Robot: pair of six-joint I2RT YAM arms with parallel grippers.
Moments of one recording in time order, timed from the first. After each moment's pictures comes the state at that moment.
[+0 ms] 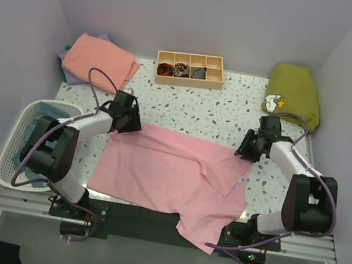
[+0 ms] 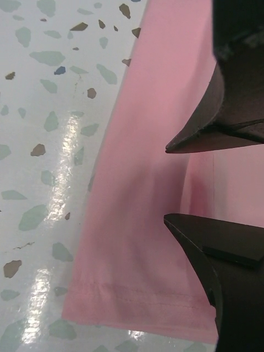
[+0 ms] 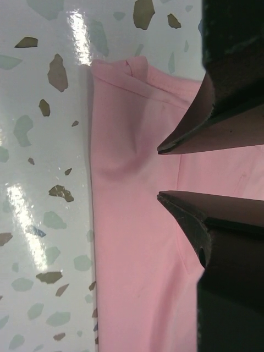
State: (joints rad) left arm -0.29 1.57 0.85 -0.20 -0.04 -0.56; right arm 0.06 1.44 0.85 -0.50 -0.13 0.45
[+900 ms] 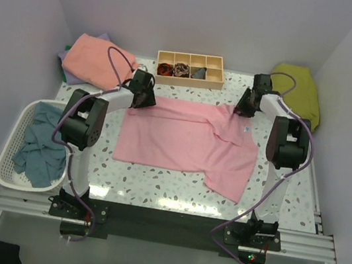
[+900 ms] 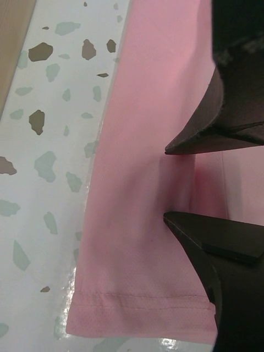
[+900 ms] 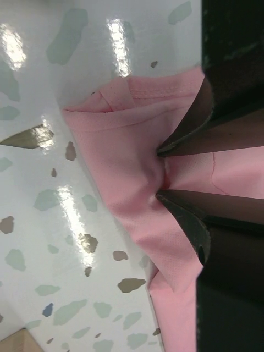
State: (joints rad) left arm -0.30 2.04 1.34 -0.15 -0.14 -0.57; right arm 0.06 2.20 1.68 -0.50 -0.05 0.48
